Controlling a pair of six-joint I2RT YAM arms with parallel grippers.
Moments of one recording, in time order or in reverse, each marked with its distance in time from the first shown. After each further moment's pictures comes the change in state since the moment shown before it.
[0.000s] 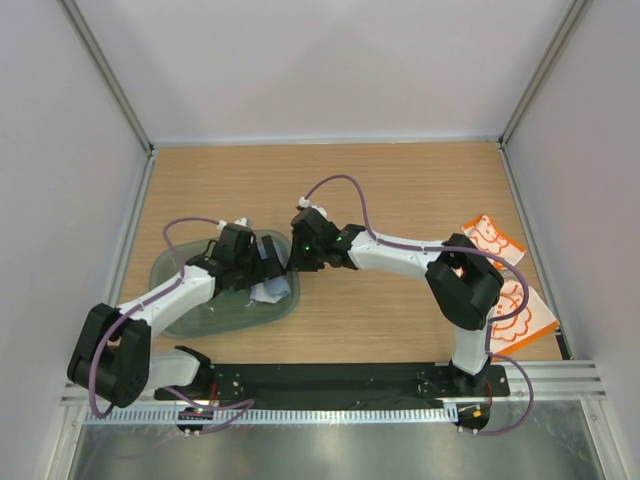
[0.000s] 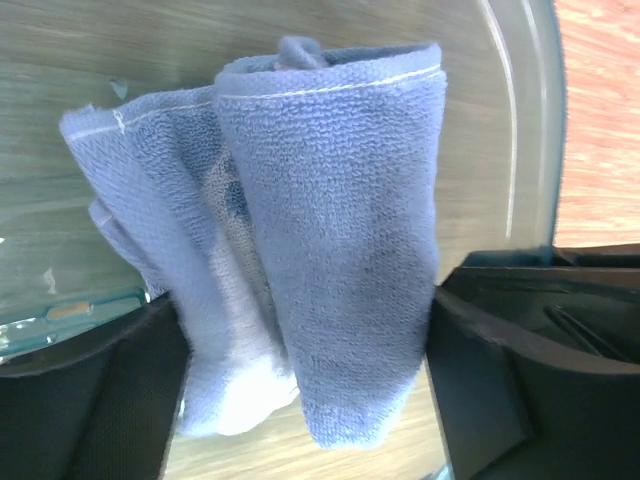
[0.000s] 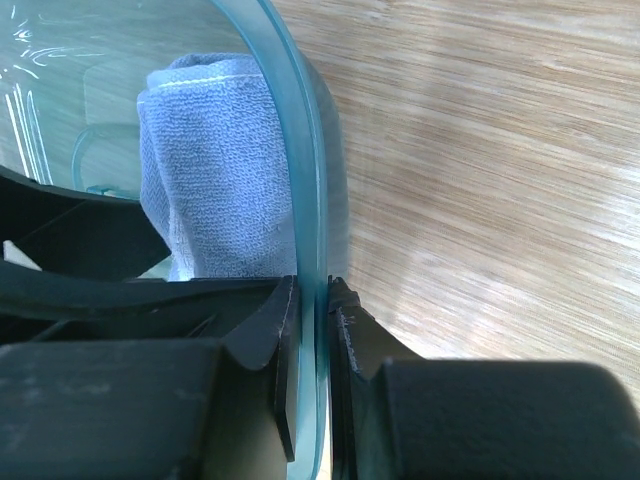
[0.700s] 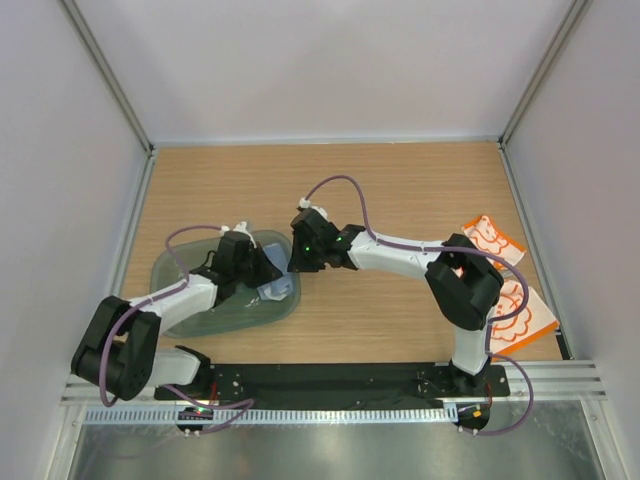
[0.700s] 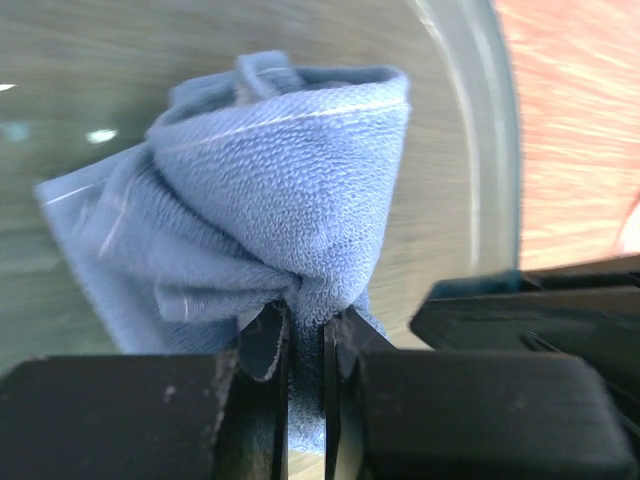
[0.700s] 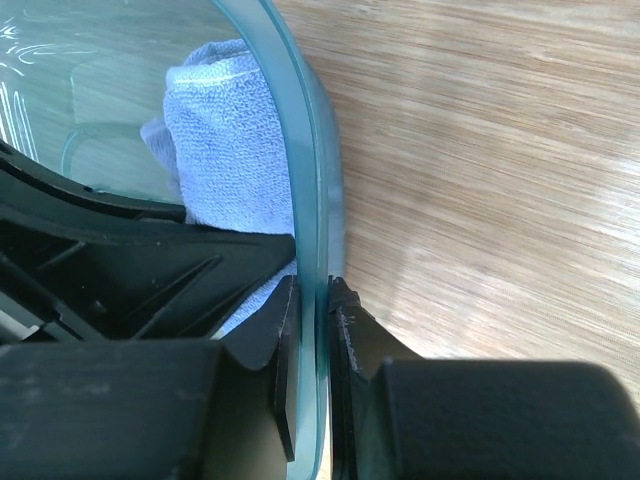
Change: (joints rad) left arm 0.007 0.037 -0.116 0.279 0.078 -0.062; right arm 0.002 0.000 0.000 -0.014 0.007 0.003
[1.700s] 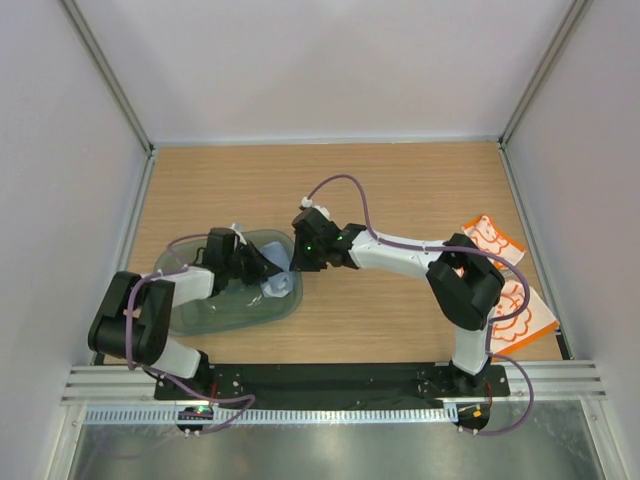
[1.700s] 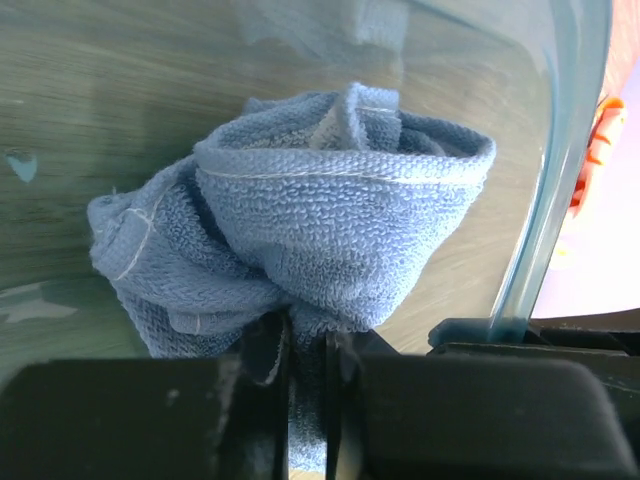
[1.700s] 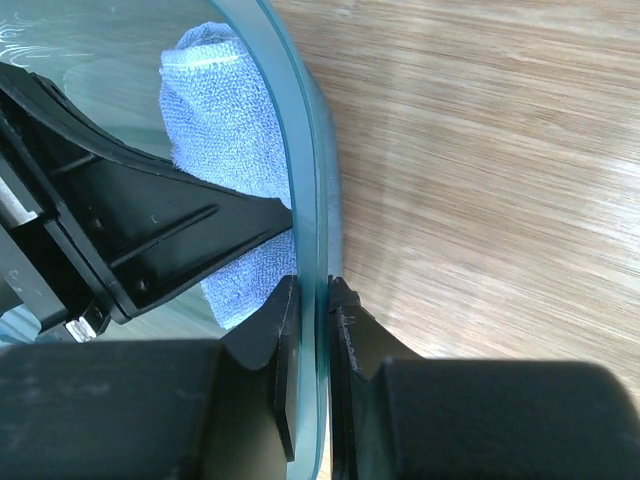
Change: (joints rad) left arm 0.178 0.184 -0.026 0.177 0.292 -0.130; right arm -0.007 -0.004 0.000 -0.017 0.016 0.005
